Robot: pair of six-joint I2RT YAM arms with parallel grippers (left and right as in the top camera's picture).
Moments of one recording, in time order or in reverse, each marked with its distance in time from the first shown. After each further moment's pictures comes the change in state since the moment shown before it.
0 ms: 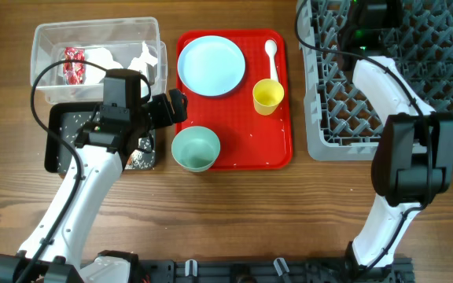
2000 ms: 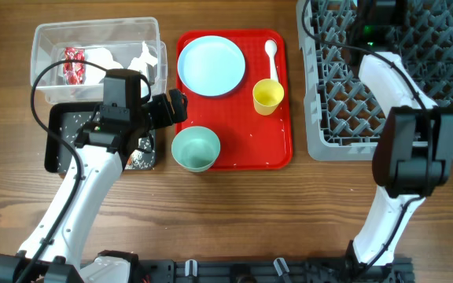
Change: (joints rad) left arm 0.000 0.000 0.000 0.000 0.000 0.000; right arm -0.043 0.072 0.060 0.008 -0.101 0.120
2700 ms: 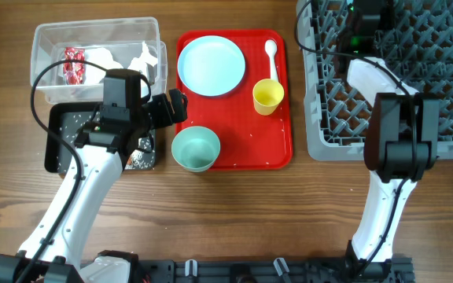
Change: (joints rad) left arm 0.000 0.000 0.000 0.000 0.000 0.000; right arm 0.016 0.138 0.001 0.209 0.033 -0.159
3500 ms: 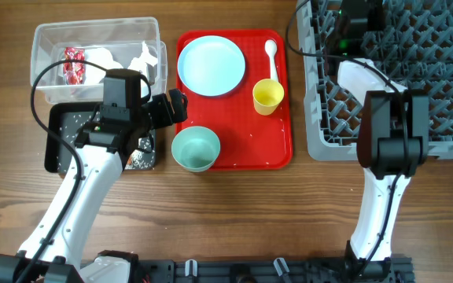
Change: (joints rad) left arm 0.000 0.000 0.000 0.000 0.000 0.000; right arm 0.034 0.043 0.010 0.040 0.069 -0.069
